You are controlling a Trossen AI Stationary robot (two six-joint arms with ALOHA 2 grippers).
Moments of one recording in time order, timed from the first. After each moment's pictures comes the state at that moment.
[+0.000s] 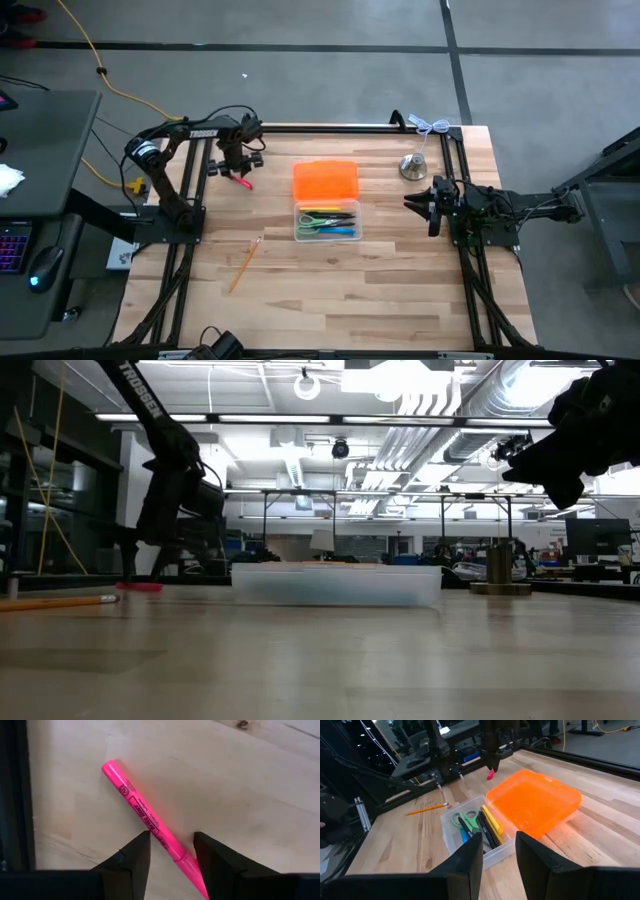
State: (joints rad) left arm 0.87 1.73 0.95 -0.95 -0.03 -1.03; right arm 0.09 0.09 0.15 -0.27 0.28 0.44
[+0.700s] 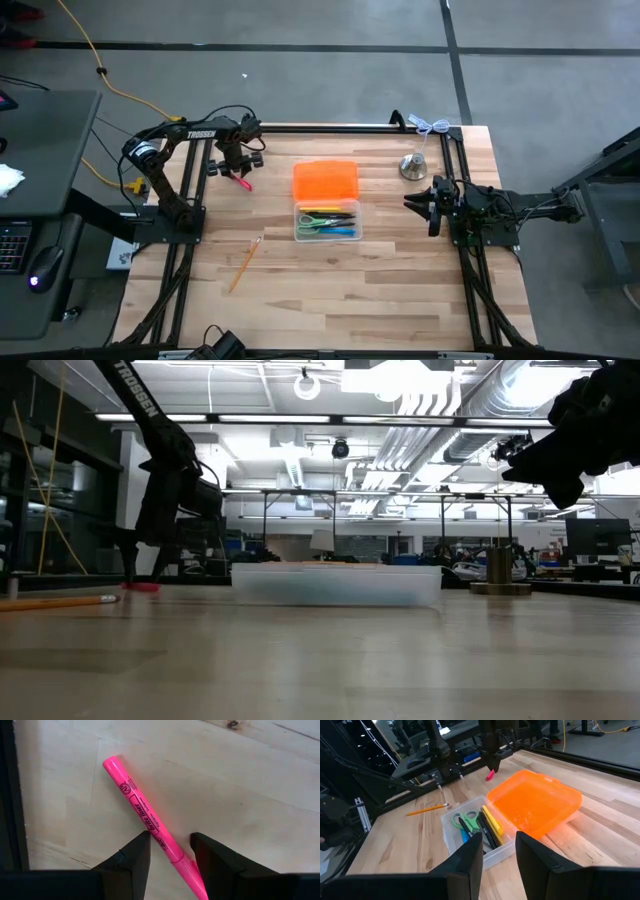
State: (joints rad) left arm 0.87 1.74 0.92 -0.89 -0.02 -1.00; right arm 0.09 0.09 0.15 -0.26 0.28 0.44
